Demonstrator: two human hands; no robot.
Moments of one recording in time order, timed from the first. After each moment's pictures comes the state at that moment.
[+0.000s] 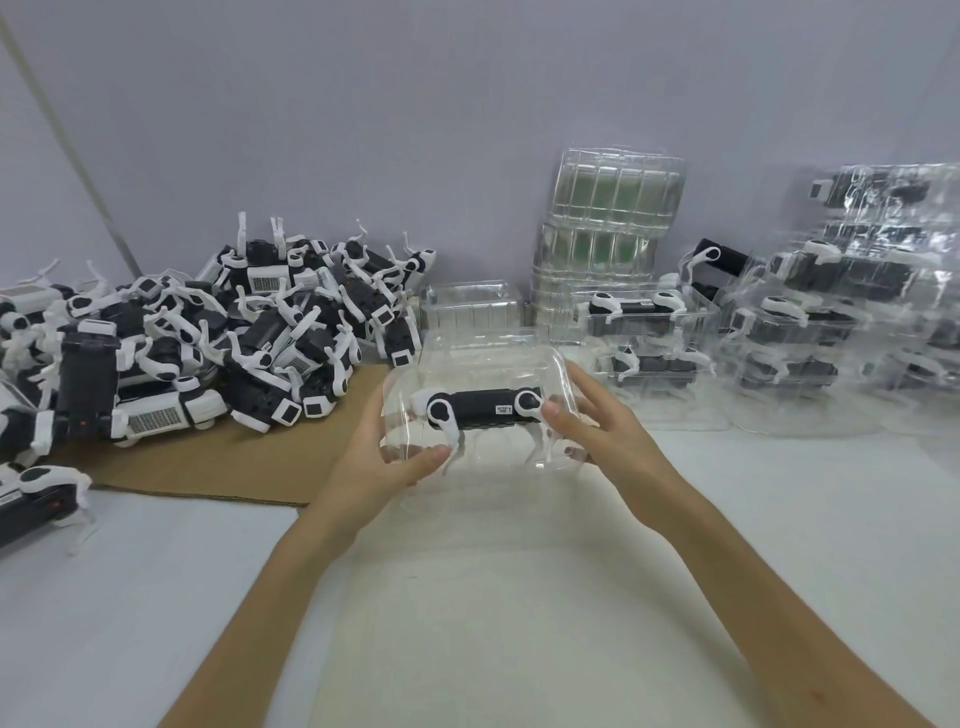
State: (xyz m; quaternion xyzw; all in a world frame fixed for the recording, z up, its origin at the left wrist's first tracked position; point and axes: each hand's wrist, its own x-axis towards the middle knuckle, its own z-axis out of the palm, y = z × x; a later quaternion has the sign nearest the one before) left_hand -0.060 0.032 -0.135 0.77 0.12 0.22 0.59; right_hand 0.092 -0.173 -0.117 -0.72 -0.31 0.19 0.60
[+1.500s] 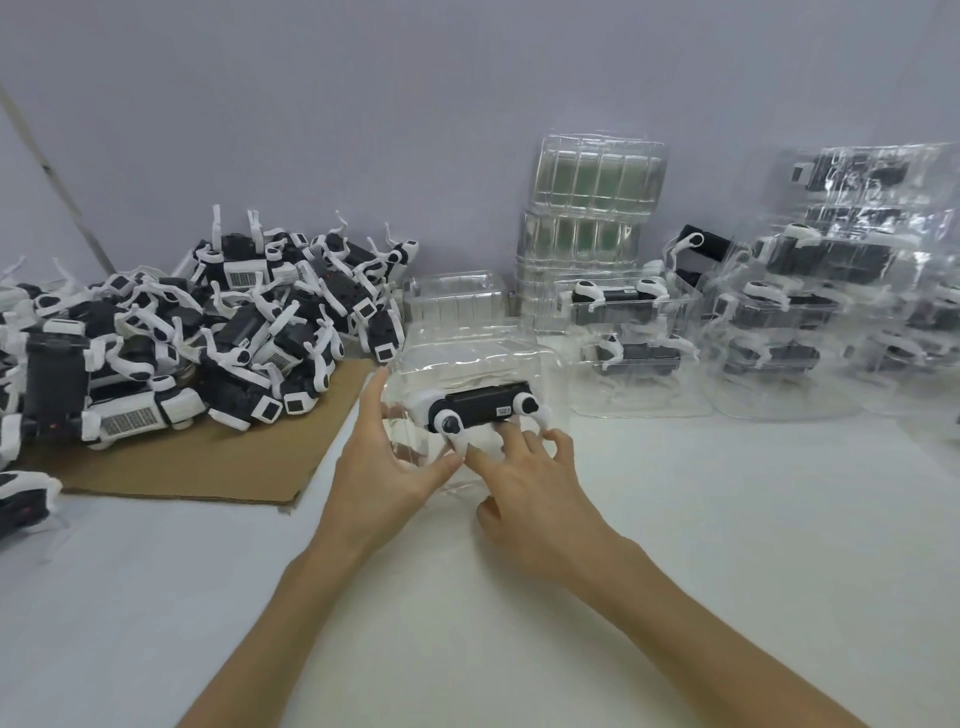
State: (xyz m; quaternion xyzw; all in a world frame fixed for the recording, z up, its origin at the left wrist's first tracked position) left_hand -0.043 0.007 -0.152 0.81 0.15 0.33 0.45; right_hand 0.040 -0.147 -0.153 -0.86 -0.48 -0.11 0.10
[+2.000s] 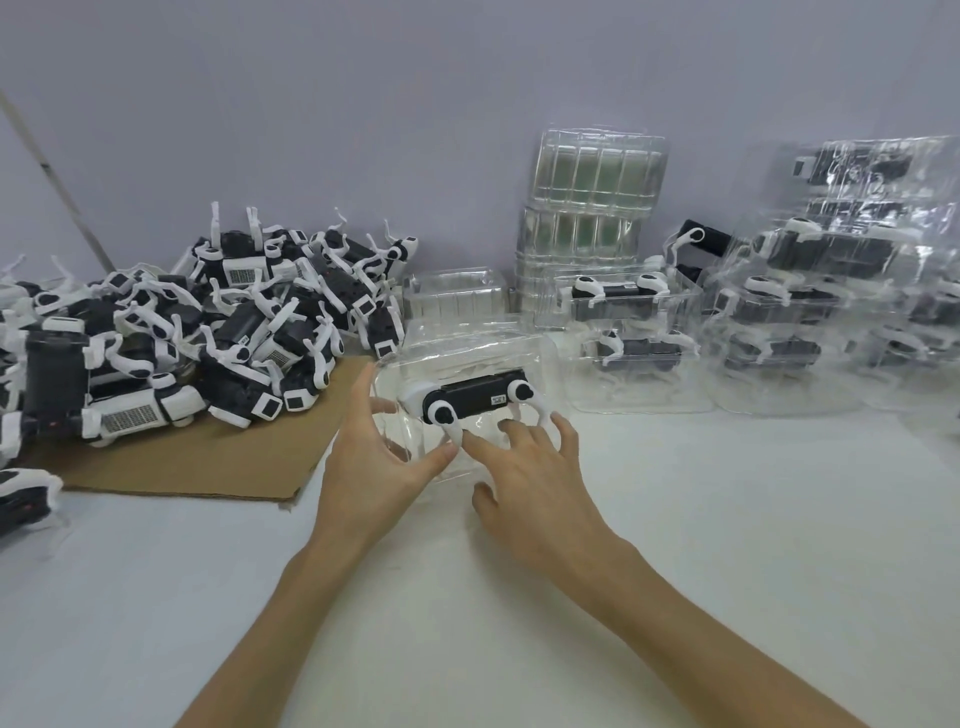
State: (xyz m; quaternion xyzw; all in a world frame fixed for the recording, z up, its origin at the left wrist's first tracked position) left_hand -0.047 0.008 -0.149 0.81 0.20 0.36 0.41; right_hand 0.036 -0.143 -0.149 -0.88 -0.44 -0.12 0.14
